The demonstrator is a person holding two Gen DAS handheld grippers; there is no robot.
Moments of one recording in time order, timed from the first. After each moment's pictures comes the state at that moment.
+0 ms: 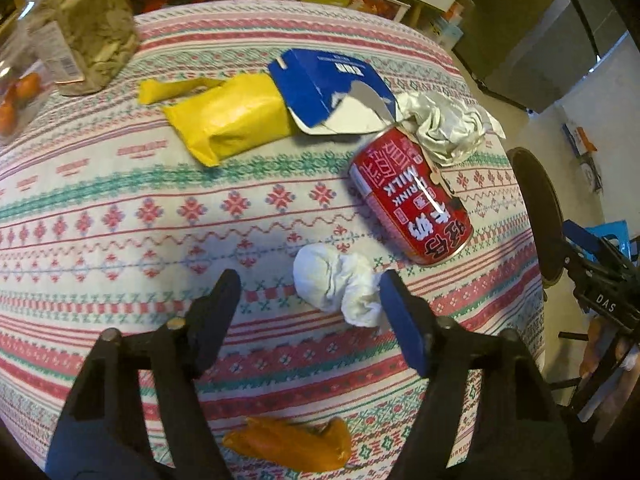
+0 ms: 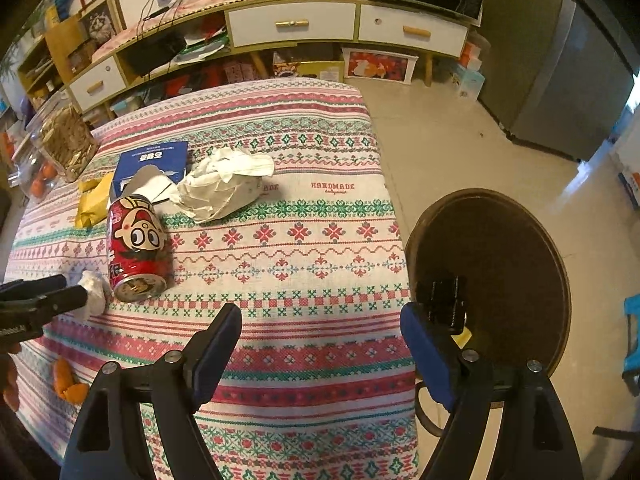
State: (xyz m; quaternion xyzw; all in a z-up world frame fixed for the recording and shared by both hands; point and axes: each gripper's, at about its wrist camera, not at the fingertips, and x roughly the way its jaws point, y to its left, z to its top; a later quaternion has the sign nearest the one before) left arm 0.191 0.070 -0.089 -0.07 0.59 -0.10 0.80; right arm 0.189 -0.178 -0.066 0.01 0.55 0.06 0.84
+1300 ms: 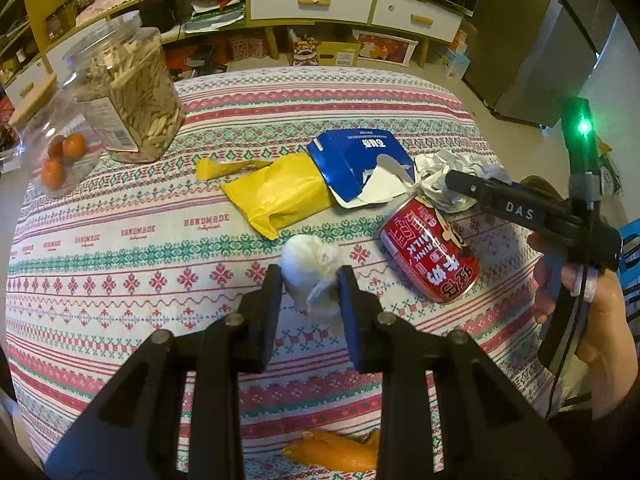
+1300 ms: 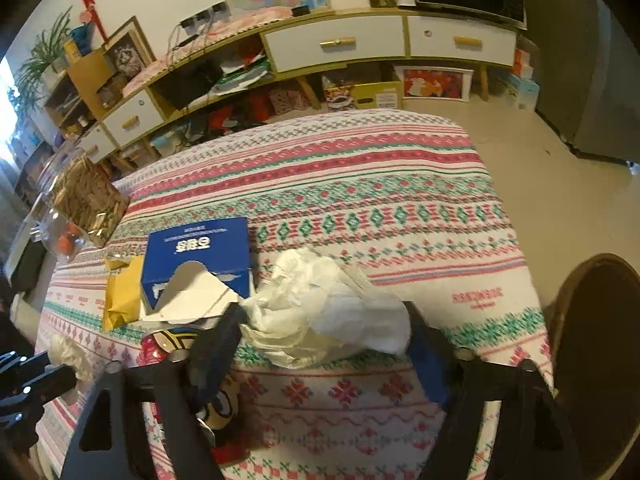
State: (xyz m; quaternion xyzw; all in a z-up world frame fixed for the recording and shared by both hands) left arm 0.188 0.090 -0.039 -0.02 0.52 -0.05 0.85; right arm 0.281 -0.106 -0.095 0.10 0.50 0.16 0.85
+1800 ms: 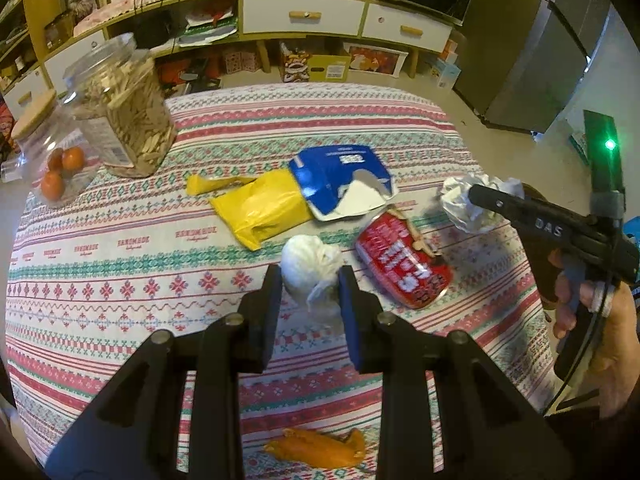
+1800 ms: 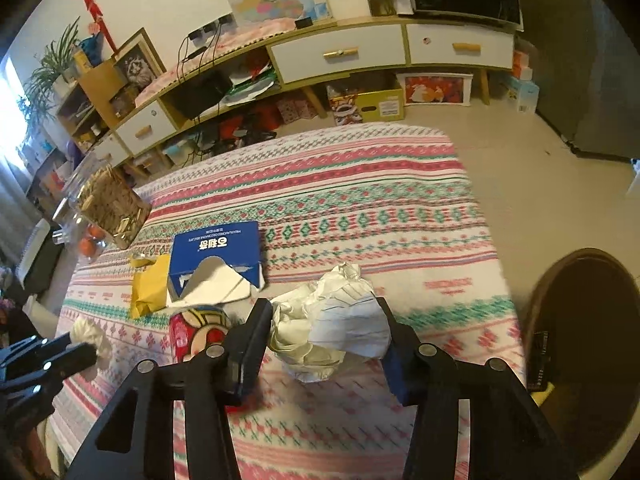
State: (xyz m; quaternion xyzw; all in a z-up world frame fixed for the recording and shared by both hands) left arm 0.180 0.076 -0.022 -0.02 0.50 -0.07 0.87; right arm 0.251 -0.142 -0.062 0.10 0.49 0.15 0.85
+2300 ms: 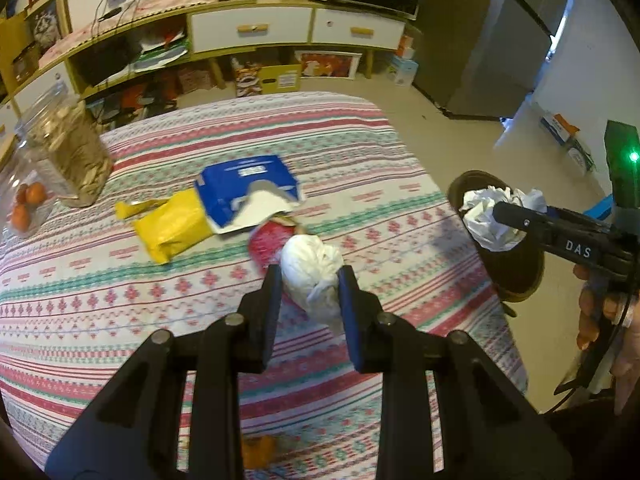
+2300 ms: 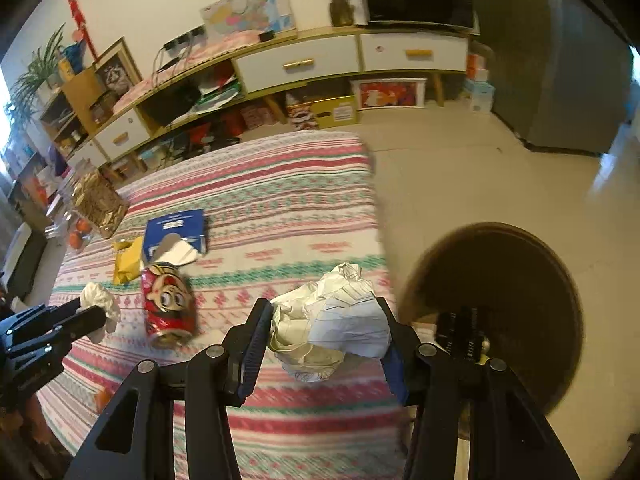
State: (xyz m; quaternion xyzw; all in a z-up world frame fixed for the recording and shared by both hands) left arm 0.167 -0.001 -0.010 0.00 0.48 -0.12 0.87; right arm 0.196 -0.235 -0.035 0.09 0.49 0.10 0.86
